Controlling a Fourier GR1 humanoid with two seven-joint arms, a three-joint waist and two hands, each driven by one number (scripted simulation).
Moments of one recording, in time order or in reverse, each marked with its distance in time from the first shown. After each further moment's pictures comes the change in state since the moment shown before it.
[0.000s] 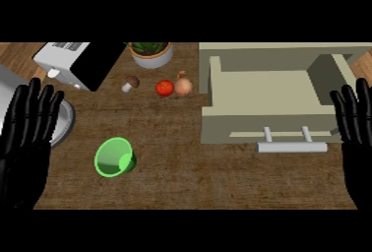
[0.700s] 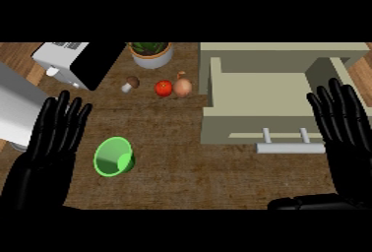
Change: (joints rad) left arm 0.063 -0.074 -0.079 0.001 0.132 -0.056 0.002; right arm -0.020 0.015 0.039 -0.002 -0.087 0.063 0.101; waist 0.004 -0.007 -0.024
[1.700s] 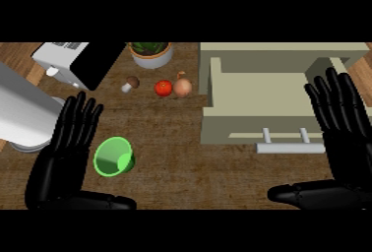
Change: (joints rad) left arm -0.005 -0.013 -0.003 0.125 -0.009 0.021 -0.055; right arm -0.071 0.012 -0.043 0.052 -0.011 0.030 0.016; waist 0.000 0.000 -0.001
